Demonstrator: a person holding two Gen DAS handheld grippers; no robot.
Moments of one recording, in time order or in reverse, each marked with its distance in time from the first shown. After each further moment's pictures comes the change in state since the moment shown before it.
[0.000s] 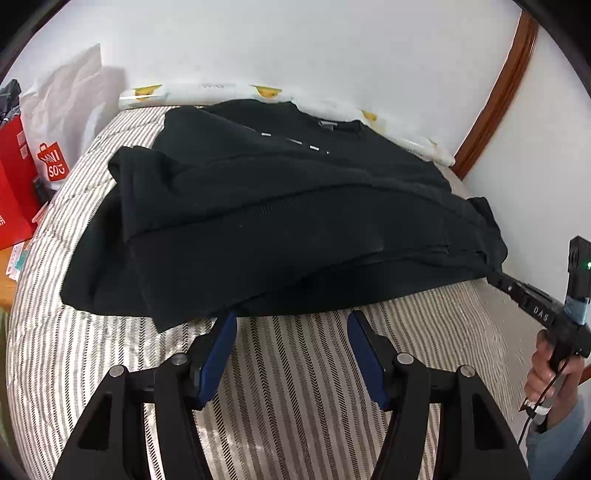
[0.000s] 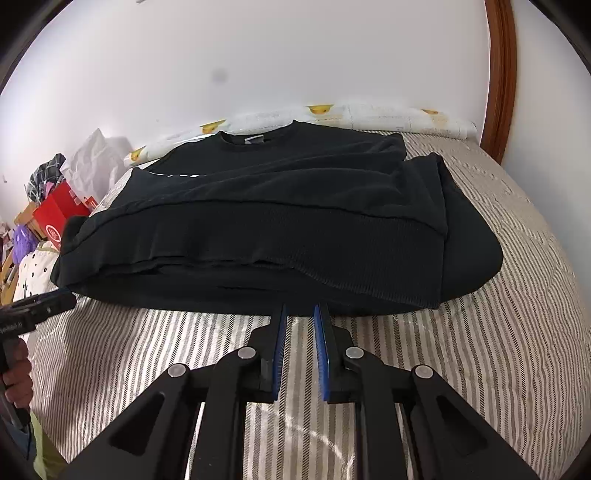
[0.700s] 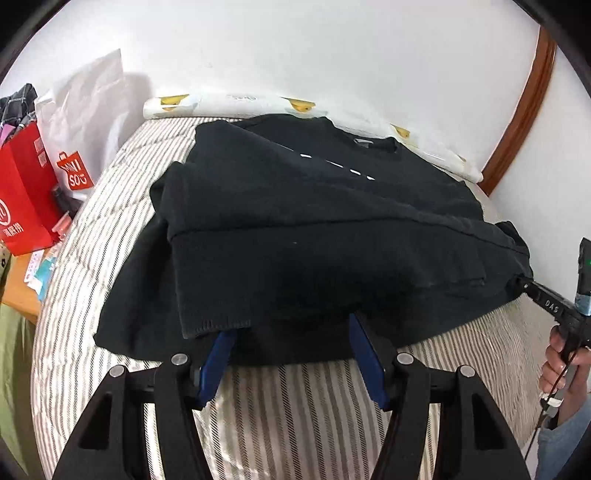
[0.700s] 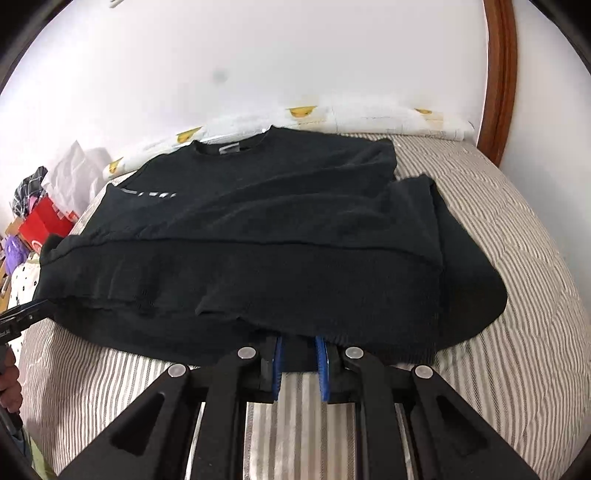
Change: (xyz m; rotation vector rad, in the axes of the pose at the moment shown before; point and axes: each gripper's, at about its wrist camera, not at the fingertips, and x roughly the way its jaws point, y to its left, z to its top) left arm 0.002 0.025 0.024 -0.028 -0.038 0.094; right arm 0.029 -0.021 0.042 0.017 0.000 -0.029
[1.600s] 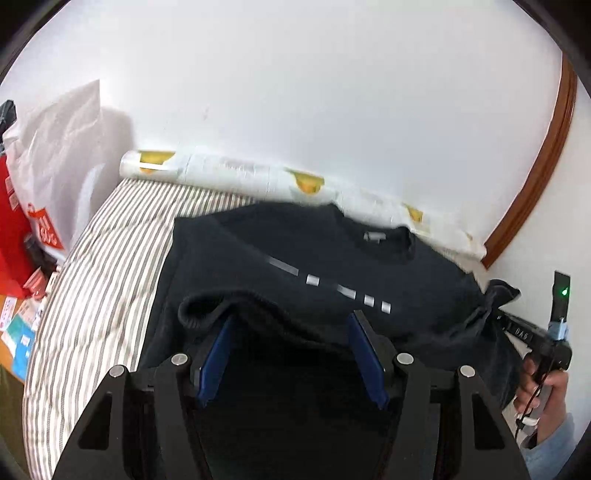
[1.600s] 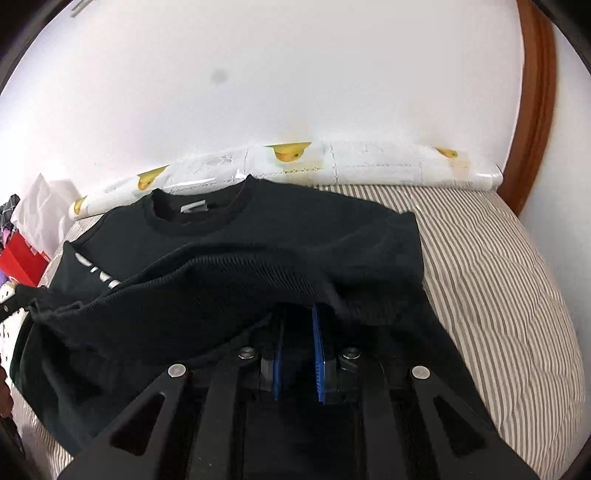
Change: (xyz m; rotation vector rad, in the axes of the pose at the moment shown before) left arm 0.042 0.019 0.111 -0.080 -0.171 -0.078; right arm 0.083 -0.008 0.115 -0.008 -0.032 -0.037
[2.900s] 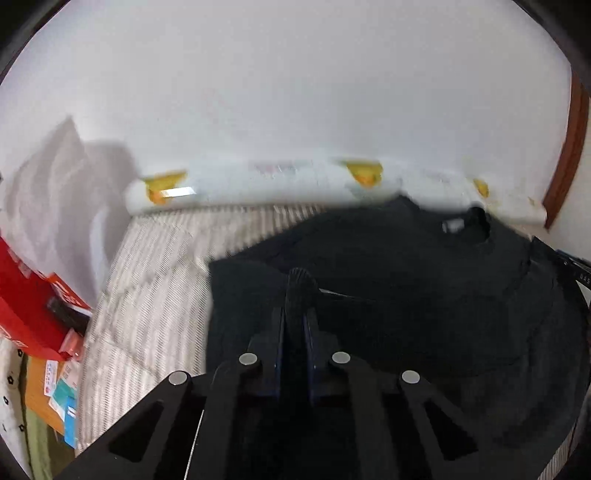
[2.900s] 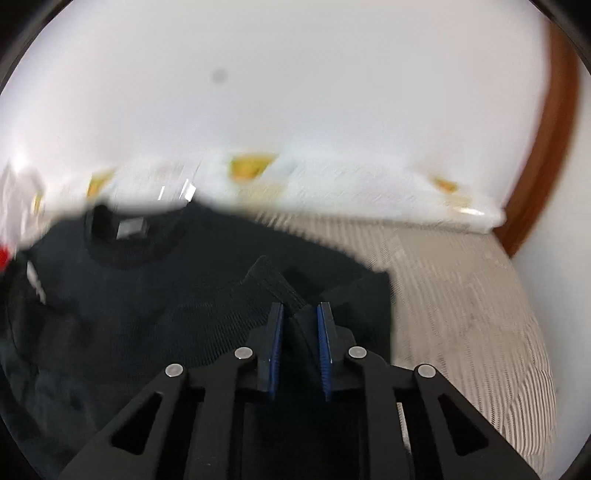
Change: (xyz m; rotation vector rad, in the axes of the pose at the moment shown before) left arm 0.065 0.026 0.038 0.168 0.013 0.220; right arm 0.049 -0.033 0.040 -0.056 -0.060 -0.106
